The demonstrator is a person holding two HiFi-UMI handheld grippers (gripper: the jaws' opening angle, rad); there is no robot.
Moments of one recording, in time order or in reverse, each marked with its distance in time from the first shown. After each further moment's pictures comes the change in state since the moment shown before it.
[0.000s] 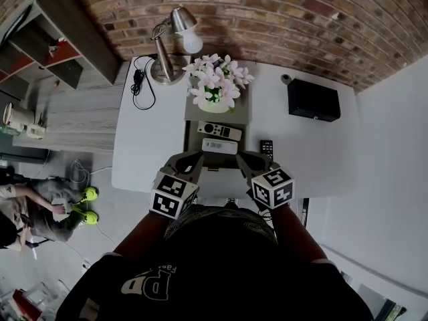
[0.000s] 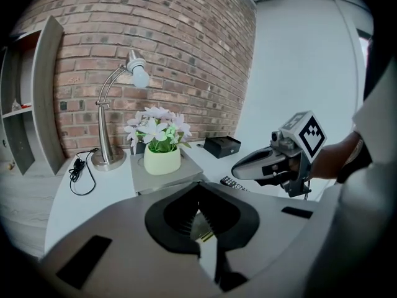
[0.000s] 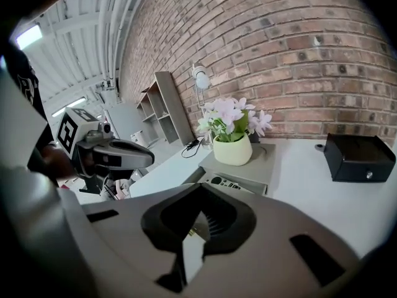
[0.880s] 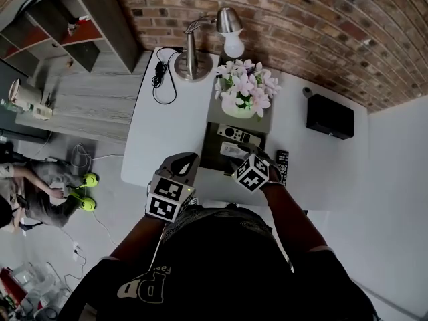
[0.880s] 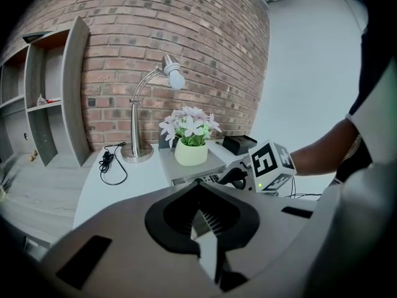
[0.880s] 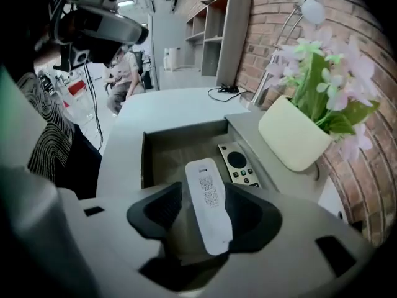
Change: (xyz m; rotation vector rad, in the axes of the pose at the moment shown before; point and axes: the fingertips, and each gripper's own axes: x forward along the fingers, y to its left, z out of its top) left arm -0.041 0.065 -0.024 -0.055 0.011 0.114; right arm 0.123 -0.001 -0.067 -0.655 0.512 0.017
